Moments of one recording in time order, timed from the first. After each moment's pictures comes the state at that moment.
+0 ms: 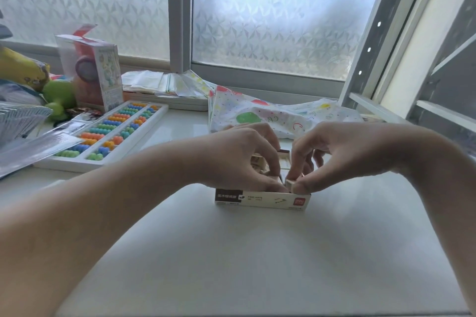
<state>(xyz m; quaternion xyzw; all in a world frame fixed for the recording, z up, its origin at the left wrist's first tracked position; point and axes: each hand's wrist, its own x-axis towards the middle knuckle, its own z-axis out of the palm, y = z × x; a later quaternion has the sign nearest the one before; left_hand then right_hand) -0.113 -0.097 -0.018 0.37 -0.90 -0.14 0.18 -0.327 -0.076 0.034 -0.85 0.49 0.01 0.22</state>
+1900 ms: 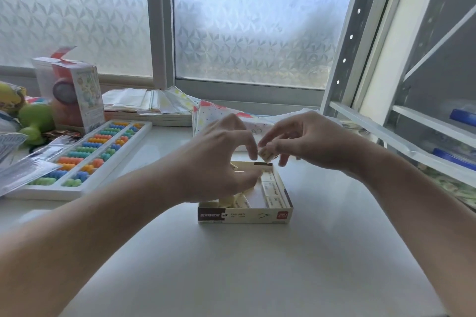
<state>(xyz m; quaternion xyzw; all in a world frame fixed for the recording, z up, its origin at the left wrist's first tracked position) -0.111 -0.101 -0.017 0.38 -0.88 -0.06 0.28 -0.329 -0.103 0.018 -0.78 0.50 -0.29 0.23</state>
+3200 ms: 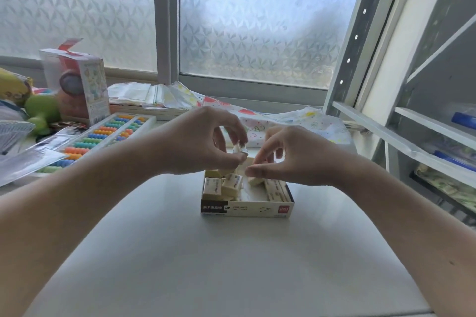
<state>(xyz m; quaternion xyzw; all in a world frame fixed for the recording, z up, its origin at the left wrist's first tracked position) -0.087 -0.107 0.001 0.38 -0.86 -0.16 0.30 -0.312 -0.102 -0.003 -0.85 0.49 -0.18 0.06</state>
